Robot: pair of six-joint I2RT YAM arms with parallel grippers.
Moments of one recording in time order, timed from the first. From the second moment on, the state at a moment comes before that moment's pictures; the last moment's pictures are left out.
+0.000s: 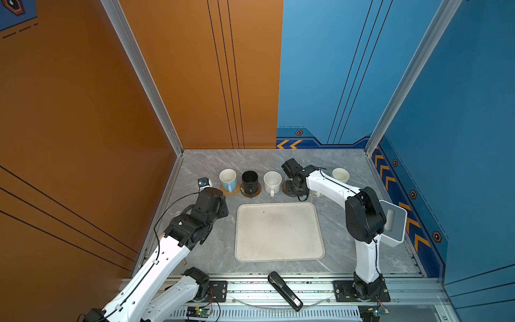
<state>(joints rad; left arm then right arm) -0.46 0.87 0.91 -0.78 -0.38 -0.59 0.57 2.02 1.62 -0.84 0.20 0.58</state>
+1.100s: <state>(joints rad) -0.46 0.87 0.91 -0.78 -0.37 -0.59 0.57 1.97 1.56 -0.79 0.20 0.60</state>
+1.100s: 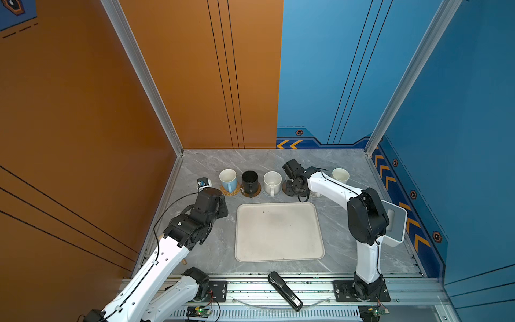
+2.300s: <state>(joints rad) -0.46 0.52 0.56 -0.53 -0.51 -0.40 0.55 0.85 0.82 -0.53 0.29 0.30</state>
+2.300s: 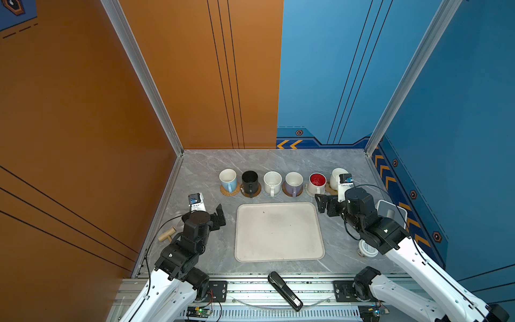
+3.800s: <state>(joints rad) -0.11 1.11 0.12 0.65 -0.47 -0.07 0.00 1.39 0.43 0.45 0.01 0.08</state>
